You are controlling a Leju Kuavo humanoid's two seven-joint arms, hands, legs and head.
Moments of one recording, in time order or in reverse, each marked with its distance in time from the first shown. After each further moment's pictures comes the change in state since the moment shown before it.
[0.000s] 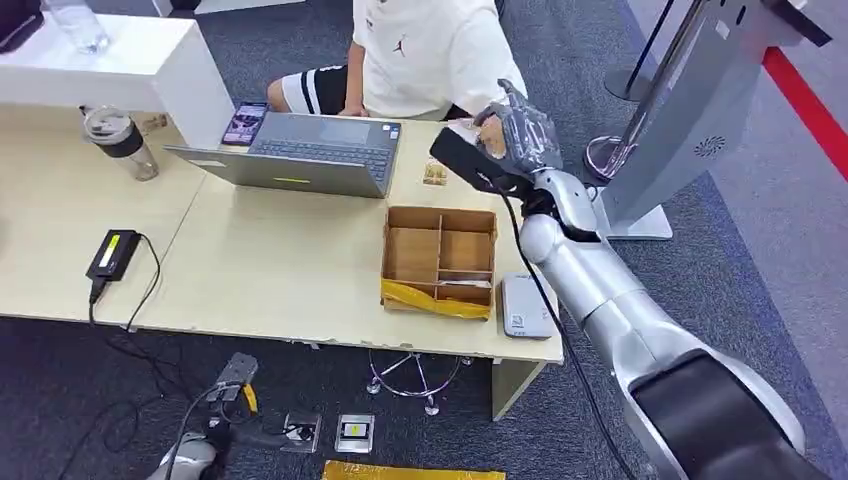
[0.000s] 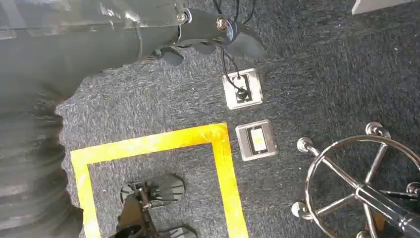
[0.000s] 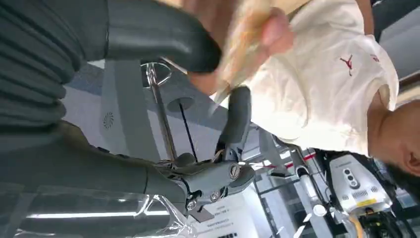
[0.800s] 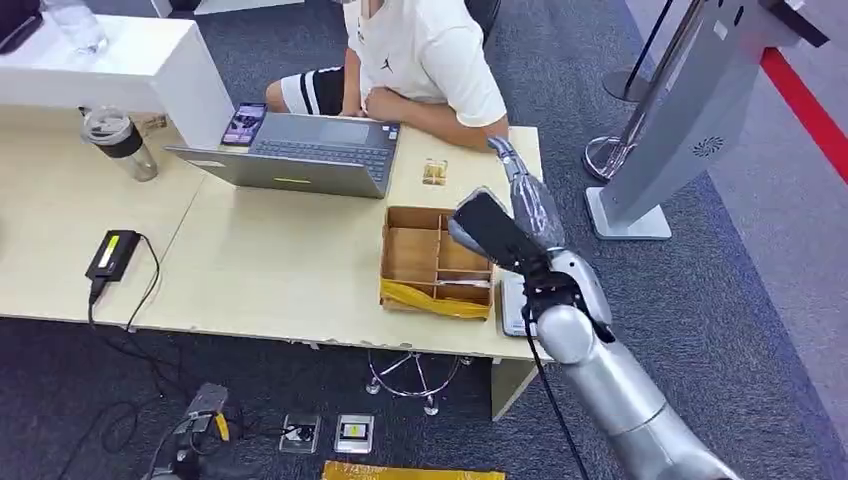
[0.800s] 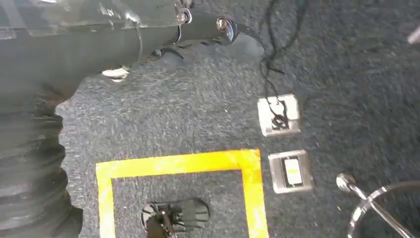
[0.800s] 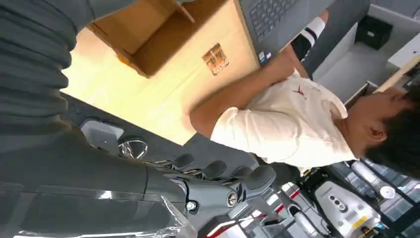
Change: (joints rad) left arm 0.094 0.078 0.021 0.019 0.035 0.035 -0.031; right arm 0.478 -0.138 -0.057 -0.788 -0.170 0.131 0.134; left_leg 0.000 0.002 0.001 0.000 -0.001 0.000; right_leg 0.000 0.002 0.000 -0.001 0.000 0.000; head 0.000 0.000
